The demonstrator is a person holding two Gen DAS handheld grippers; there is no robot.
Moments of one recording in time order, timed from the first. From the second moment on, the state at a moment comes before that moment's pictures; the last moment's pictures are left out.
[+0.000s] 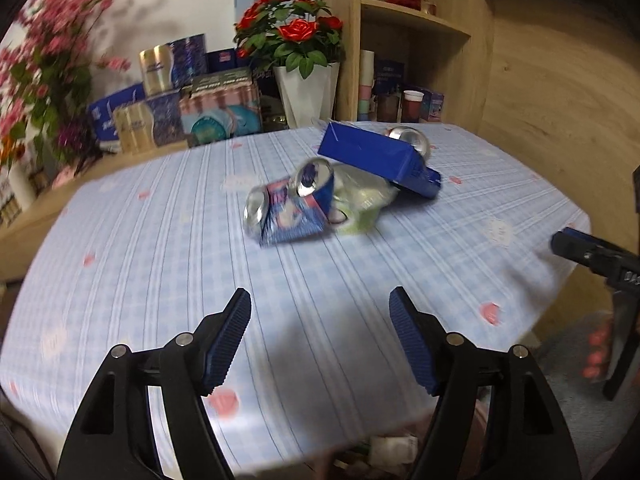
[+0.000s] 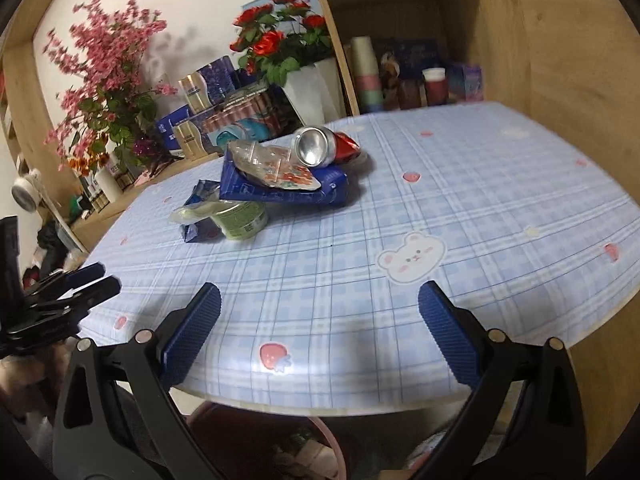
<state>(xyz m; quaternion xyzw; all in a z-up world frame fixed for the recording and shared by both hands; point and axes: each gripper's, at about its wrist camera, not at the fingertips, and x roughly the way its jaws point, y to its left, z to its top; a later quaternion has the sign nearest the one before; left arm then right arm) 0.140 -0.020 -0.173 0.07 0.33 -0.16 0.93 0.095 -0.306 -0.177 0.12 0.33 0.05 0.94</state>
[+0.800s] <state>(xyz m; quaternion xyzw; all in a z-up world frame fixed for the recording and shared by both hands) 0.289 -0.068 -0.231 0.22 0.38 -0.10 0.89 0.164 -0.309 -0.195 0.07 0.35 0.02 0.93</state>
